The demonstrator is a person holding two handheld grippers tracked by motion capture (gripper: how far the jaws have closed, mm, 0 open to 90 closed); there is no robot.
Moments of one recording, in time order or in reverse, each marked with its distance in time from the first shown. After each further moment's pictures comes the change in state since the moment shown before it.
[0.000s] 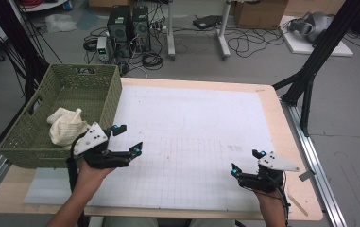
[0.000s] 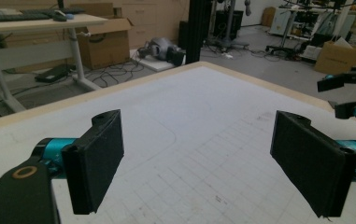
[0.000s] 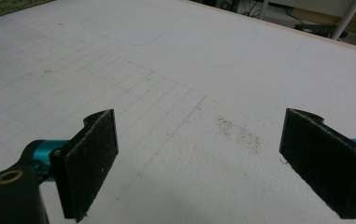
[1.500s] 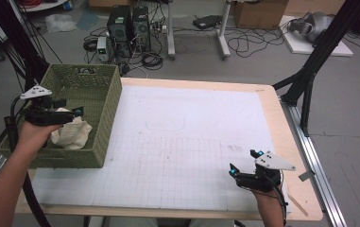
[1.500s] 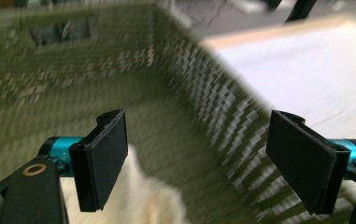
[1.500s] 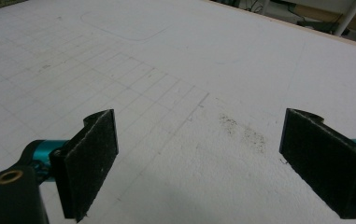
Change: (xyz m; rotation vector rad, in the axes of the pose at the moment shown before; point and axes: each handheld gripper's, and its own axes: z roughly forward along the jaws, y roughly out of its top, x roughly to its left) left arm 0.177 0.018 -0.051 0.324 0.334 -0.141; right arm 0.003 0.000 0.006 0.014 -0.001 -0.012
